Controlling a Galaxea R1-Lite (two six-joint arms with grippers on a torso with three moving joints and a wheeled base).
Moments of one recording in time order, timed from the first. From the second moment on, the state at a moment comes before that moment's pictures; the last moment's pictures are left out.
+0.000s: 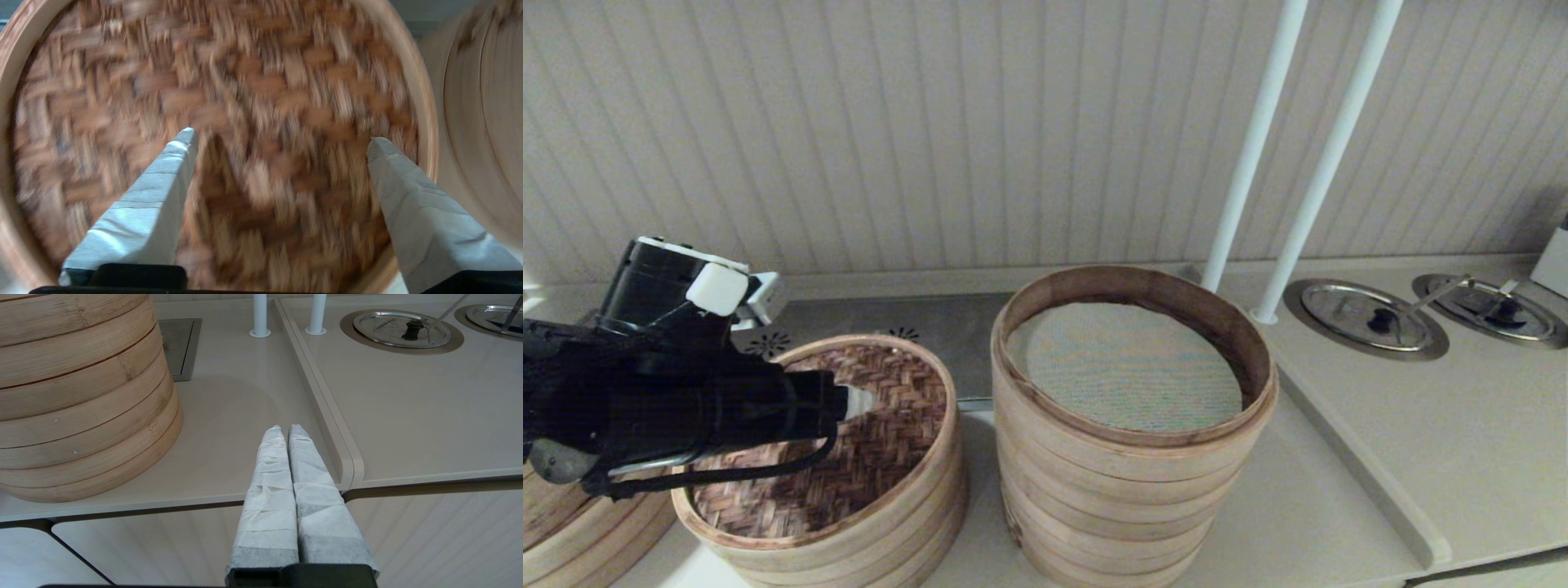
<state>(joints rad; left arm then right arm) -0.44 1.47 -0.88 0.12 0.19 -0.35 0.00 0.01 0.00 0.01 -0.01 0.04</state>
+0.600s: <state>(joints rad) -0.39 1.54 -0.89 0.07 0.20 -0.36 0.00 0.01 0.00 0.01 -0.01 0.04</state>
